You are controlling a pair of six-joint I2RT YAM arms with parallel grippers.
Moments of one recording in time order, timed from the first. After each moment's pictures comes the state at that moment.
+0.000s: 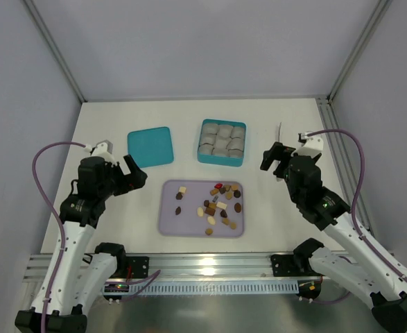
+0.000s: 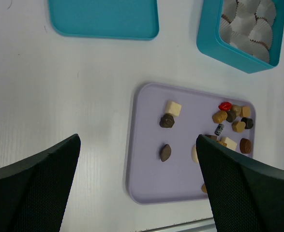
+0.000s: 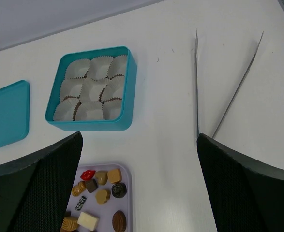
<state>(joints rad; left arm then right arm) -0.12 0.72 0.81 -0.69 0.11 -0.43 0.56 0.76 0.75 -0.30 0.55 0.46</state>
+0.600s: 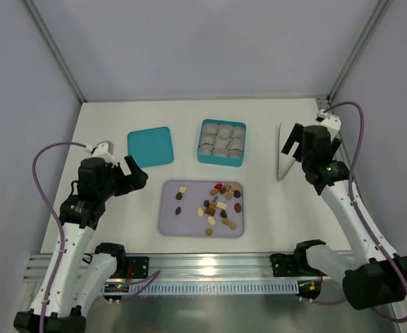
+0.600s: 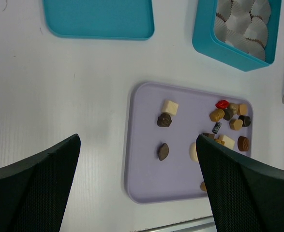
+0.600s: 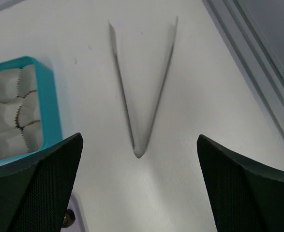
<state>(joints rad) -0.14 0.71 0.81 -0.69 0.11 -0.43 0.27 1.01 0.96 -0.48 0.47 0.40</state>
